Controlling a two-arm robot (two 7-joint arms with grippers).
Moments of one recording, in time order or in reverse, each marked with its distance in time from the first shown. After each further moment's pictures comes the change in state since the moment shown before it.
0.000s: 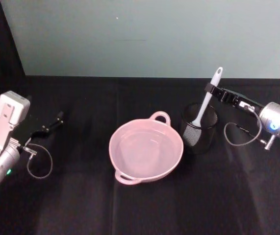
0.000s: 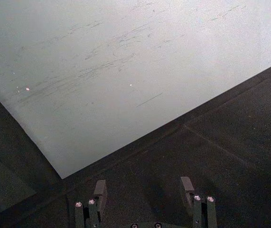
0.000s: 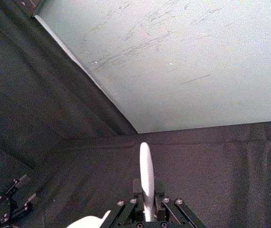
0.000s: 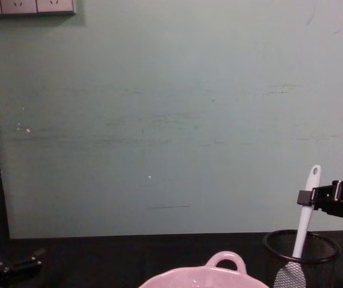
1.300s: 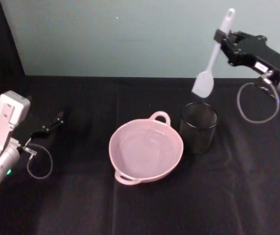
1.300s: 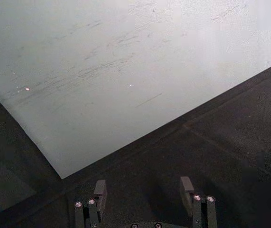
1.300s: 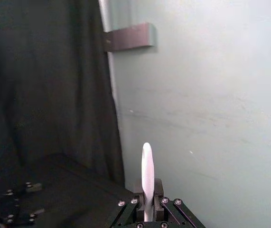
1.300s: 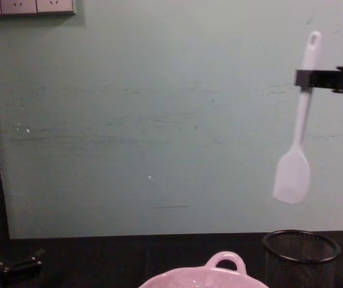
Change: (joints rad) left arm 0.000 0.000 0.000 0.000 0.000 0.000 0.000; right arm -0.068 0.148 0.047 -0.430 -0.274 -0.190 -0.049
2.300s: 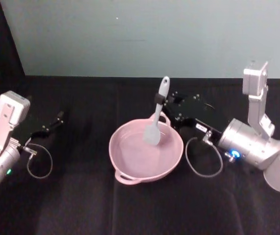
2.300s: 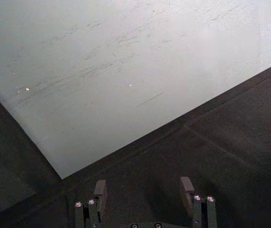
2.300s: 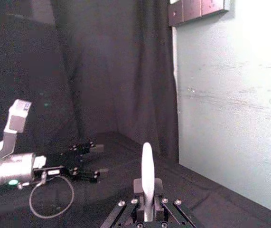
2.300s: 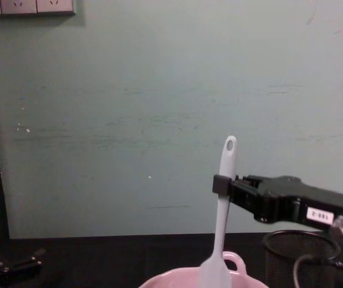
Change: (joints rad) left arm 0.000 0.000 0.000 0.000 0.000 0.000 0.000; right arm -0.051 -0.185 -0.152 0.228 -0.151 -0.265 0.225
